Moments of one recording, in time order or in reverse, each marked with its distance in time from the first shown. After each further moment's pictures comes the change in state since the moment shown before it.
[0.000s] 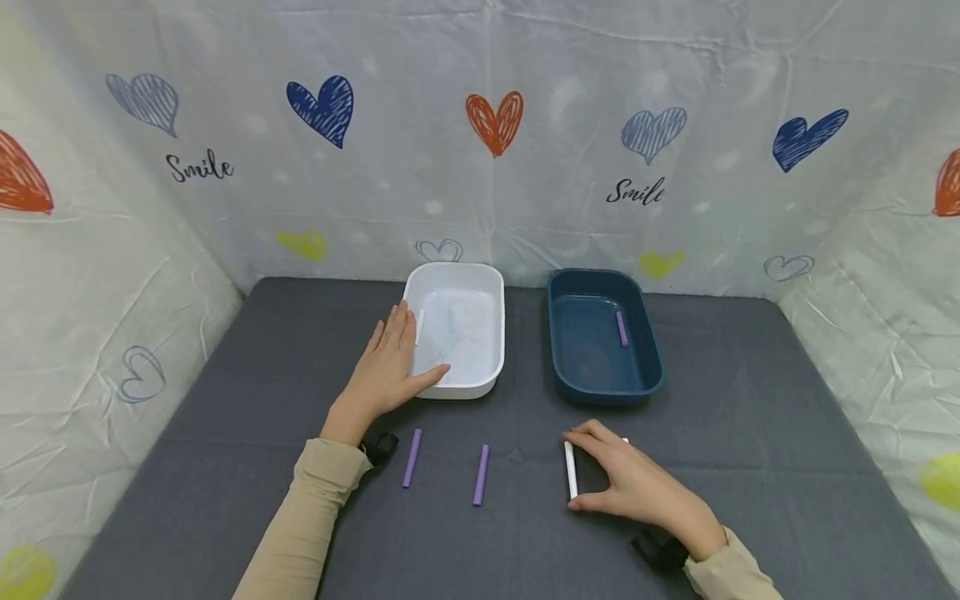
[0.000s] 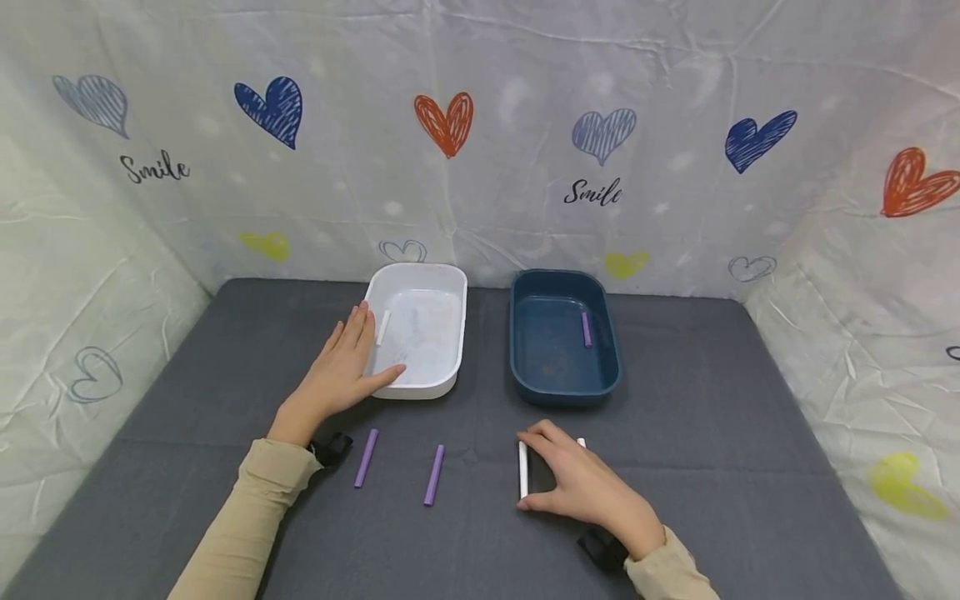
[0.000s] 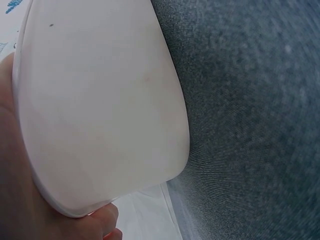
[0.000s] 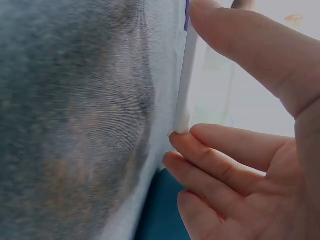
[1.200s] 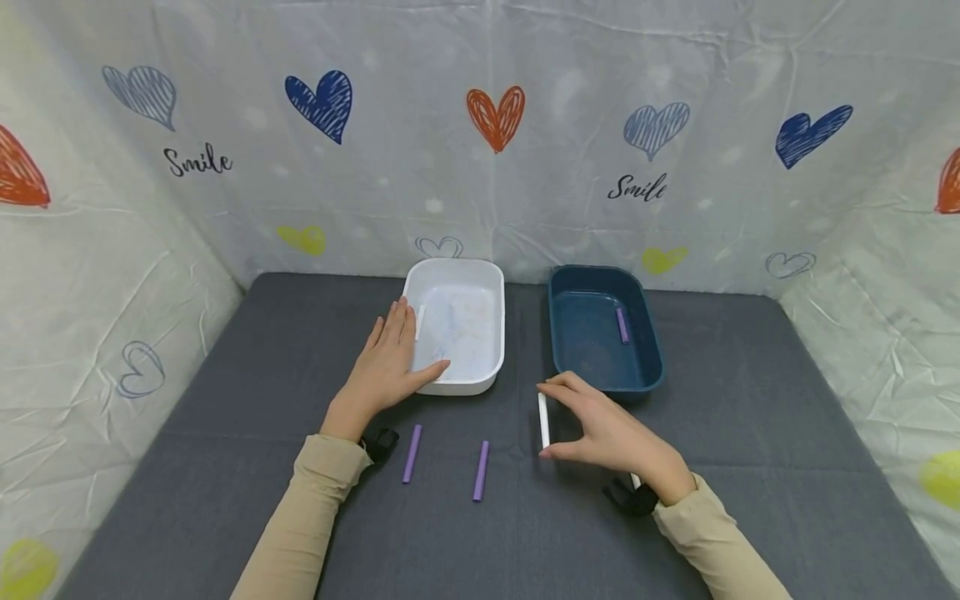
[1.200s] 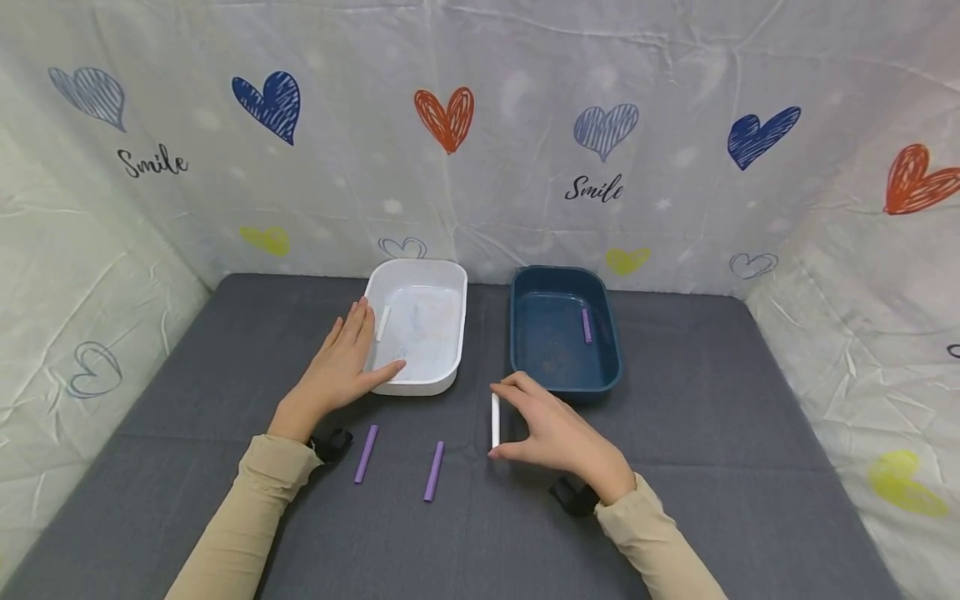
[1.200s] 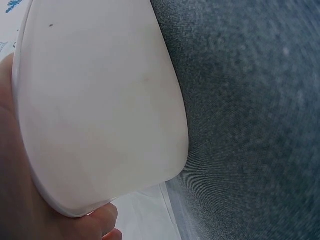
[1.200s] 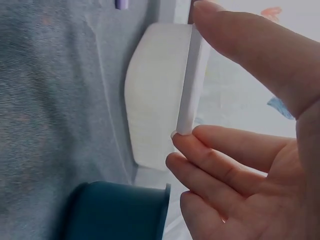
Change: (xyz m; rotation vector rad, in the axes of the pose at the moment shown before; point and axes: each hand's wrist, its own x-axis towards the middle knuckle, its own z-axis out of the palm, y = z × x) left_hand 0.001 0.001 -0.001 -0.006 -0.013 -0.010; right_hand 0.050 -0.019 -0.028 0.010 0.034 -0.074
